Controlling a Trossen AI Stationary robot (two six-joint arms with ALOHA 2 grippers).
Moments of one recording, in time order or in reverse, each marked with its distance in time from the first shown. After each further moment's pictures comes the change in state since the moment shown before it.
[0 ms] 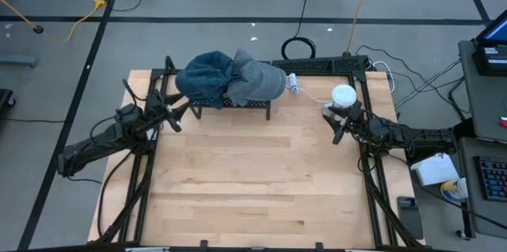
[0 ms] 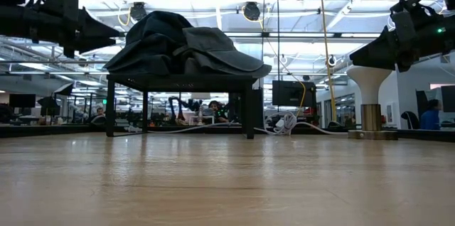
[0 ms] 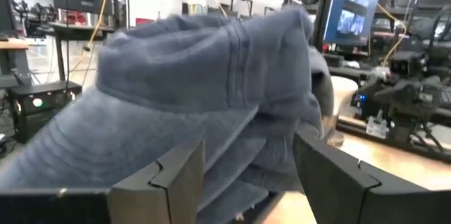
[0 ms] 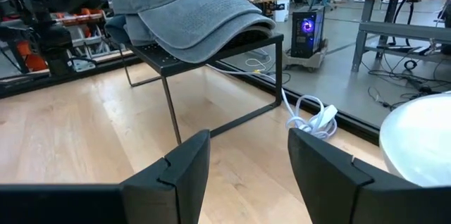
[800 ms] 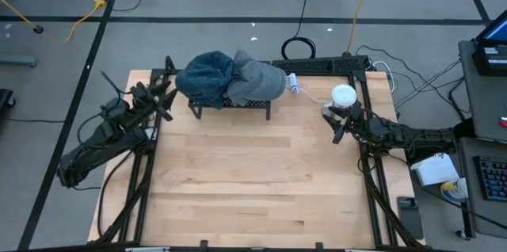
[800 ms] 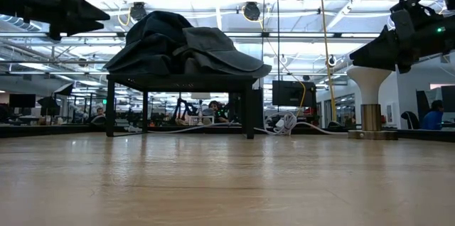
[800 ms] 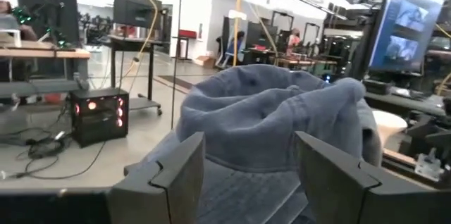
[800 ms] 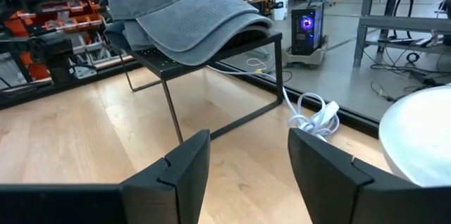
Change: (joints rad) left arm 0.174 0.000 0.161 -0.138 0.004 -0.026; right arm 0.000 0.000 0.003 0.002 -0.002 0.047
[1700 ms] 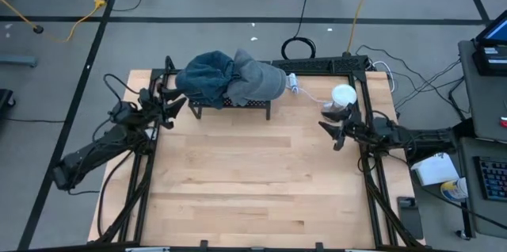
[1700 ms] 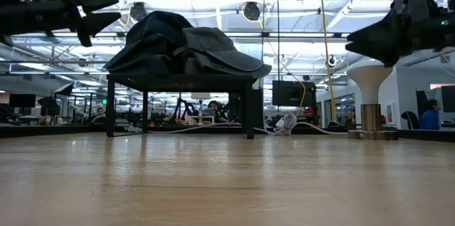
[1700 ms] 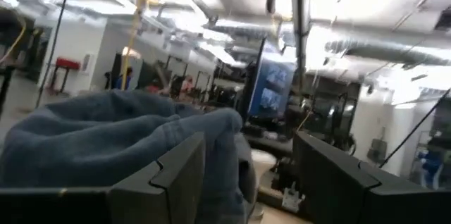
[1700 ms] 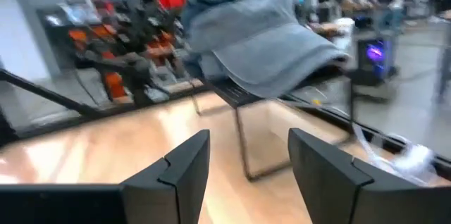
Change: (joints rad) left arm 0.085 0.152 -0.230 0.663 0.455 -0.234; right arm 0.000 0.017 -0.062 0.229 -0.201 -0.087
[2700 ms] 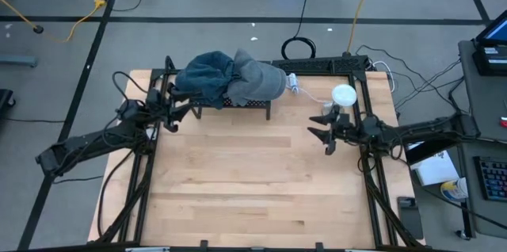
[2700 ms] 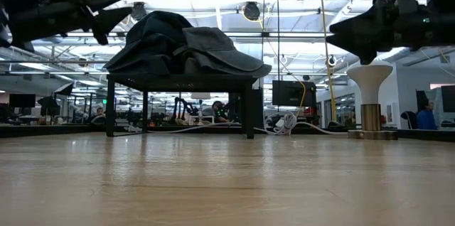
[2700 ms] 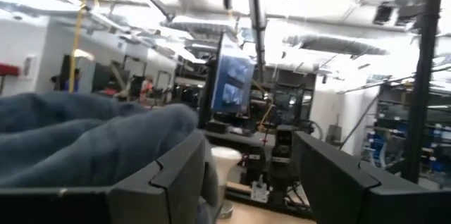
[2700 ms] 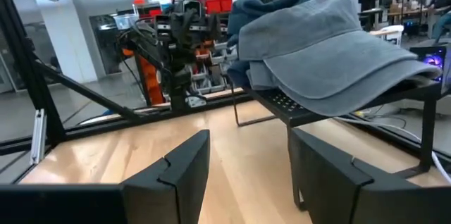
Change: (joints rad) left arm -0.045 0.363 -0.016 0.416 0.116 0.018; right arm 0.000 0.566 -0.009 0.687 -0.159 0.005
